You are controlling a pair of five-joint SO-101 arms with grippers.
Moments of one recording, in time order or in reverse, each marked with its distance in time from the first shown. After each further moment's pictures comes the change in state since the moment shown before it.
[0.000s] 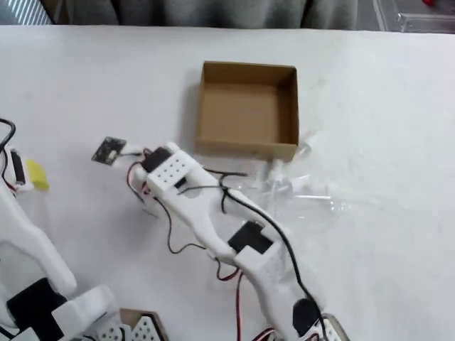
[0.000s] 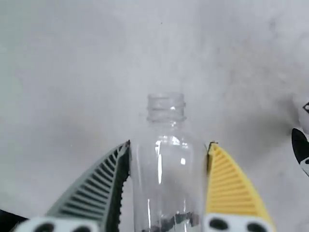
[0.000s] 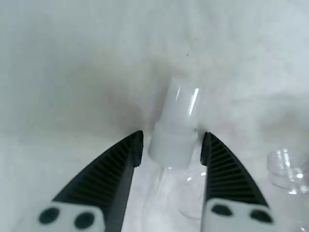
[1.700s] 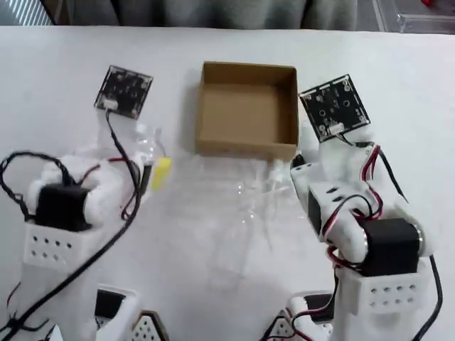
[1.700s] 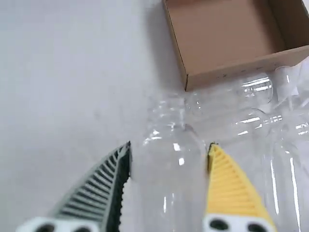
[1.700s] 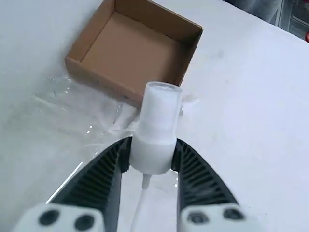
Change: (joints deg) left arm 47.2 -34.0 26.6 -21.3 9.5; right arm 42.3 -83.2 25.5 18.3 -1.5
